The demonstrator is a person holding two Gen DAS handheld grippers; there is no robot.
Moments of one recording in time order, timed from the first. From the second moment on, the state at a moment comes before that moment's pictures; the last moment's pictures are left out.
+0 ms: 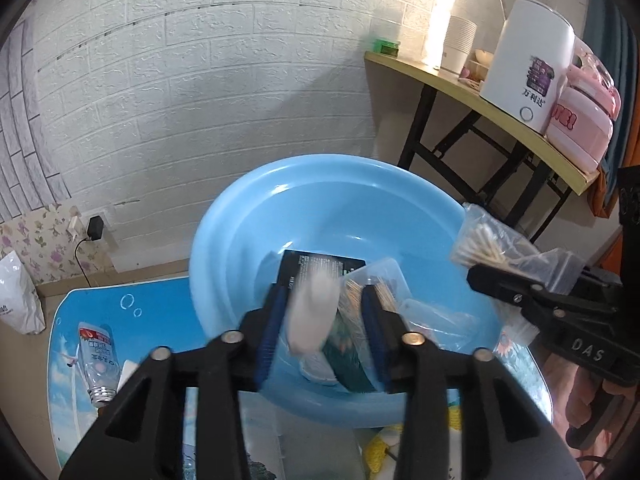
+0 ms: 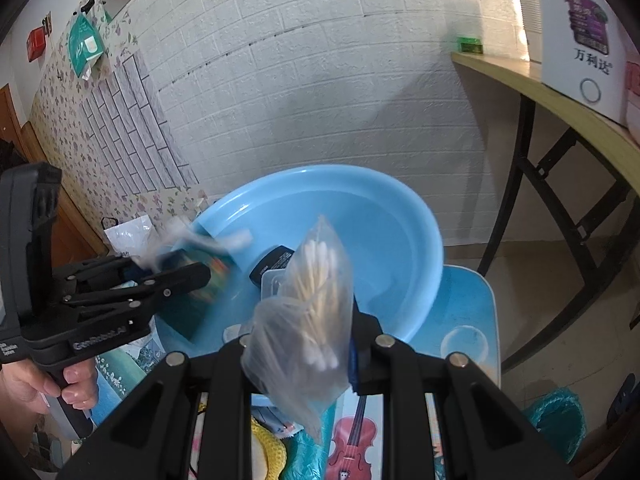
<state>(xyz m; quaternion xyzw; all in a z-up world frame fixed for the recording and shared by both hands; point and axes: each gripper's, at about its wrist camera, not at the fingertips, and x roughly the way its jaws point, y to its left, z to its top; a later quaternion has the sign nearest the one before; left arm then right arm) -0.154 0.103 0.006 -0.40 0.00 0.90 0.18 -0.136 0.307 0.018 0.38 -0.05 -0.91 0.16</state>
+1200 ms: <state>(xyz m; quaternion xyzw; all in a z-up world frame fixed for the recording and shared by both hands) -0.092 0.028 0.015 -0.38 0.00 0.92 0.09 -0.095 0.298 0.025 0.37 -0.04 -0.92 0.14</state>
